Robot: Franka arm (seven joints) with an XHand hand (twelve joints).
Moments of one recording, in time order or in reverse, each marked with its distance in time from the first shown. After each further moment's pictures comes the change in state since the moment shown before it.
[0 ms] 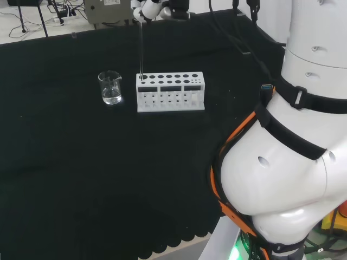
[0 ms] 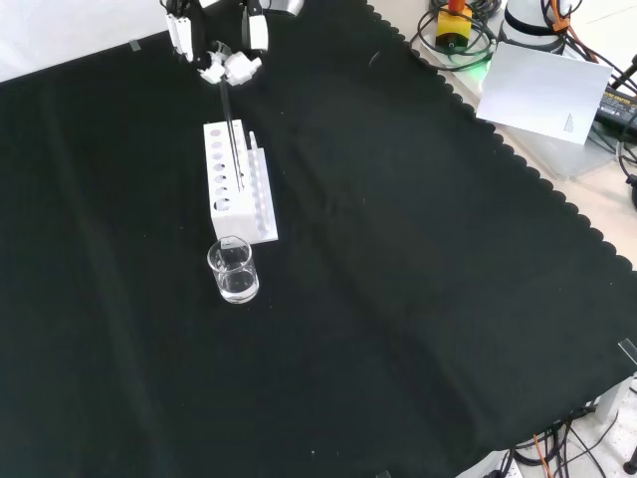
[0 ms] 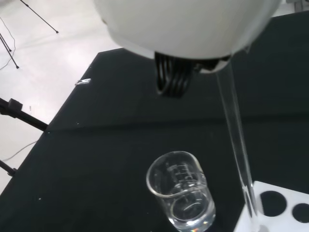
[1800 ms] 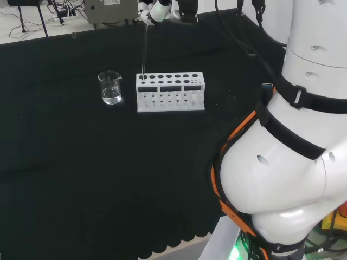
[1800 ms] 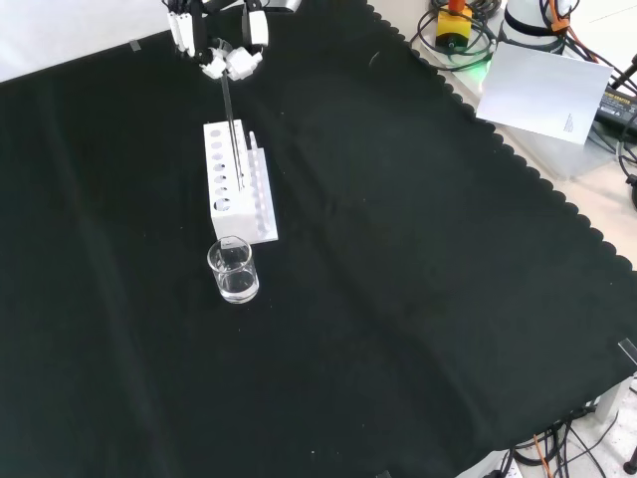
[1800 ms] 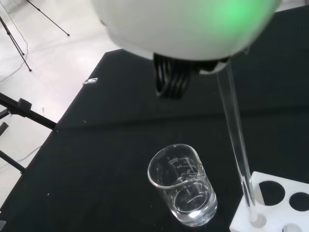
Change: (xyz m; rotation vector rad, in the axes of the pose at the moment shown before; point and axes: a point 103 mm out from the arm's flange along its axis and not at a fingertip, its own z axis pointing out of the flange) arm -0.012 -0.009 0.005 0.000 0.038 -0.021
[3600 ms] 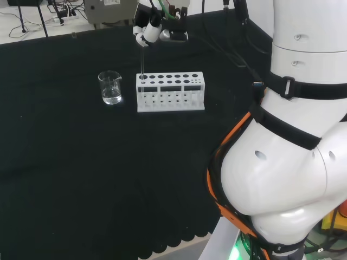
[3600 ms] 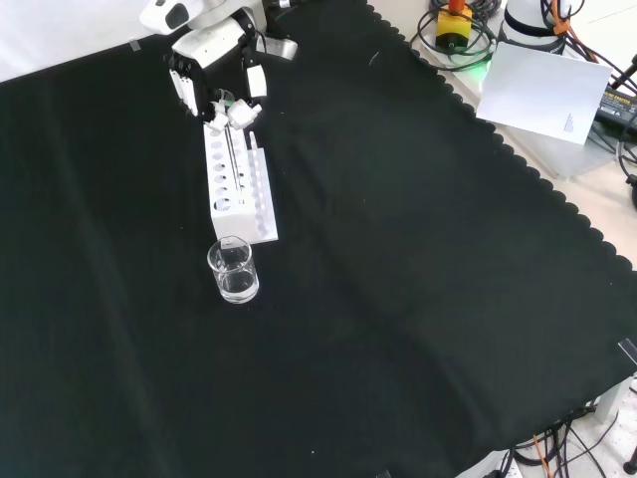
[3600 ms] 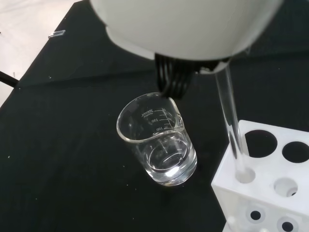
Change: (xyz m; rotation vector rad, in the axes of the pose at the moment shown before) arm -0.011 0.024 0.063 0.105 -0.044 0.050
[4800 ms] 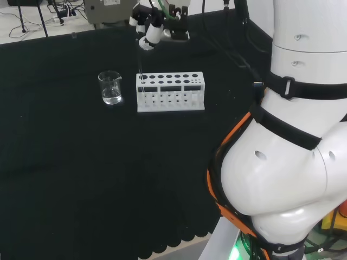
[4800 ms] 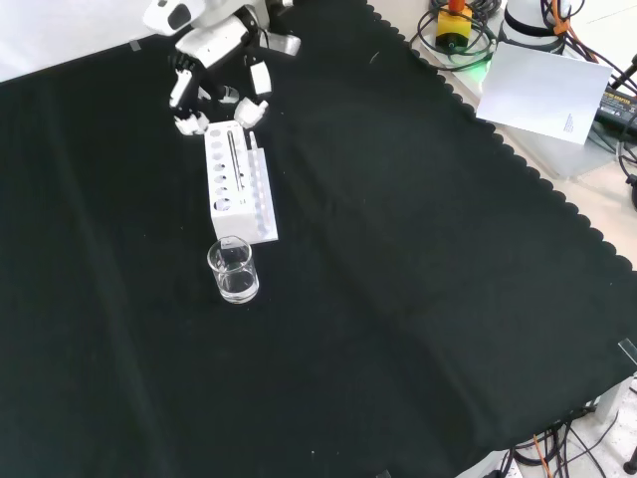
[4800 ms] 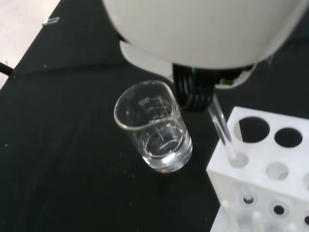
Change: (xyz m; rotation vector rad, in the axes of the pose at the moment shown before) arm 0.001 -0.007 -0.005 0.035 -0.012 0.016
